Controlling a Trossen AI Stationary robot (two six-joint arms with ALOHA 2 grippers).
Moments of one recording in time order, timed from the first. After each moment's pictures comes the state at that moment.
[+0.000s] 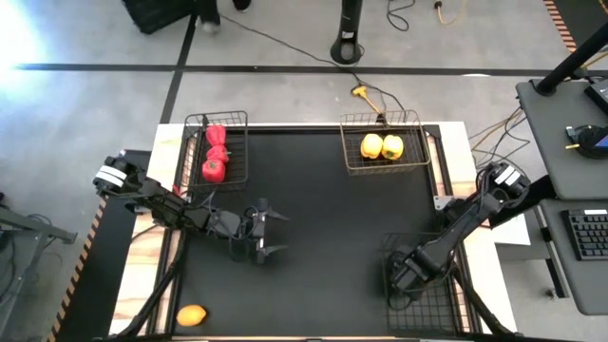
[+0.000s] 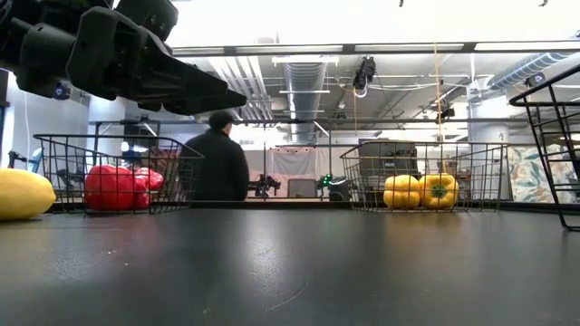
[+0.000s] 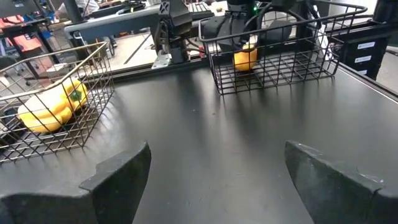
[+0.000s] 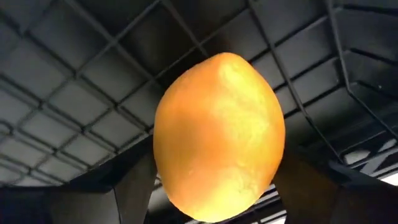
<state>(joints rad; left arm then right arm) -0.32 1.47 0.38 0.88 -0.31 0.09 0.75 1.59 0.86 -0.98 -0.34 1.39</state>
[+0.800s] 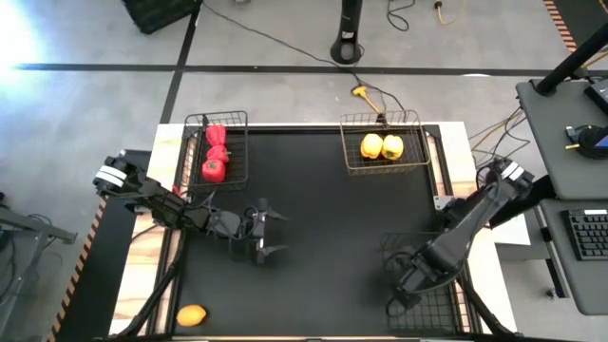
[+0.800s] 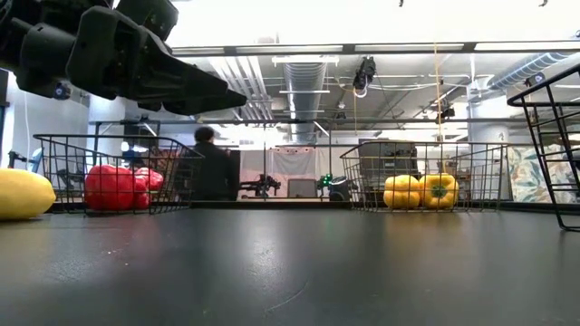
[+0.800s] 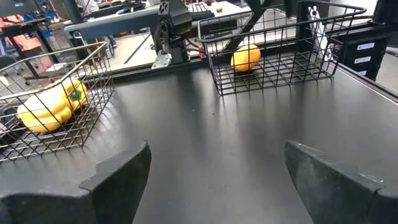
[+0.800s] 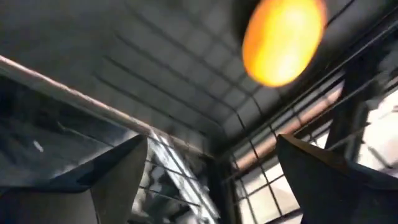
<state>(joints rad) -0.32 1.47 0.38 0.88 -0.30 0.09 0.74 1.53 1.22 -1.19 -0.39 1.69</state>
